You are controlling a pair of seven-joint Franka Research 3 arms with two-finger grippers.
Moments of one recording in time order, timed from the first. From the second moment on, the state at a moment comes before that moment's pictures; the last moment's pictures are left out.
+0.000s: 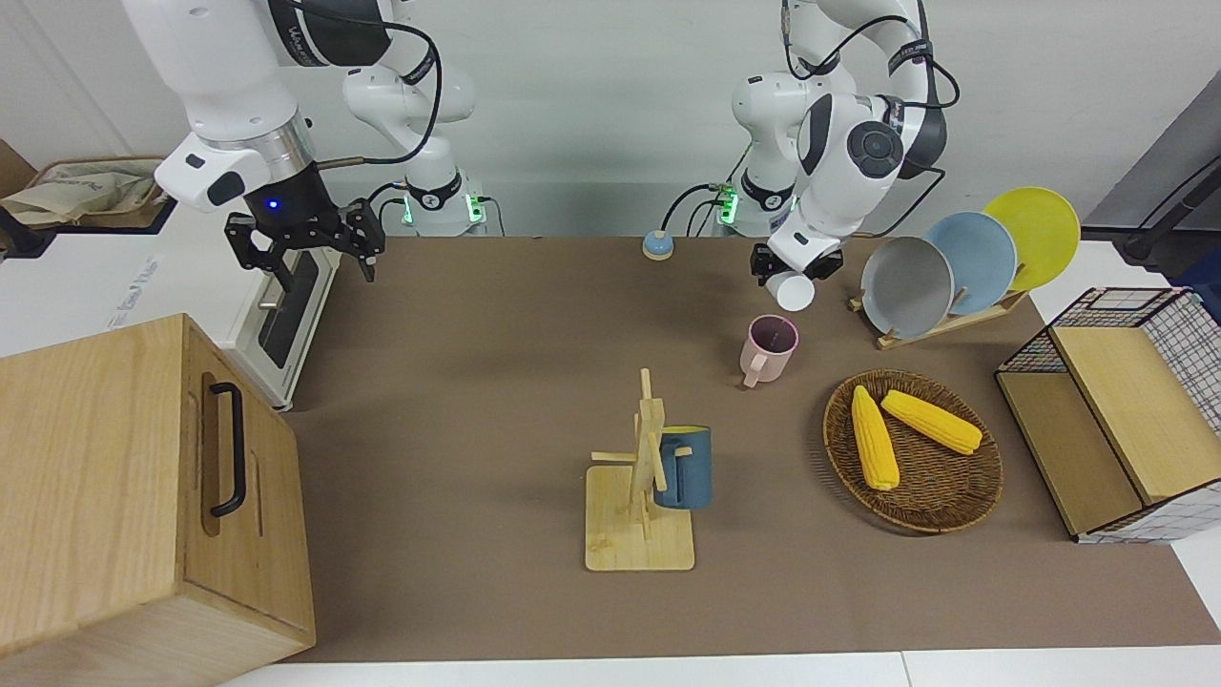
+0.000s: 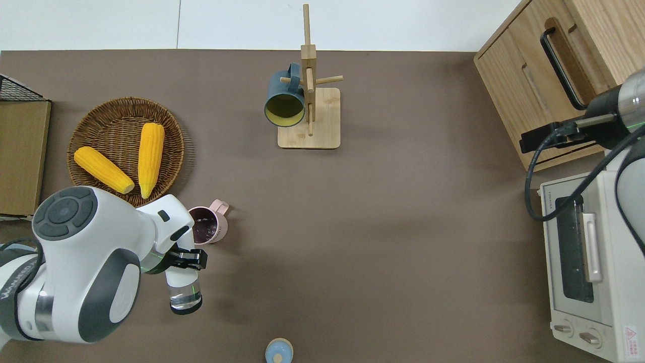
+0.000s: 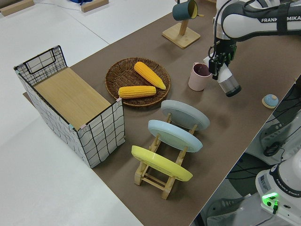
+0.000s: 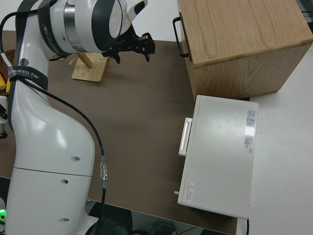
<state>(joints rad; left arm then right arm) 0.11 -0.16 -0.32 -2.22 -0.12 1.85 -0.06 0.01 0.17 0.05 -1.33 -0.01 1.55 -0.08</state>
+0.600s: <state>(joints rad) 0.09 -0.37 -0.32 -2.47 -0.22 2.15 -0.06 0.01 0.17 0.05 -1.33 -0.01 1.55 -0.08</state>
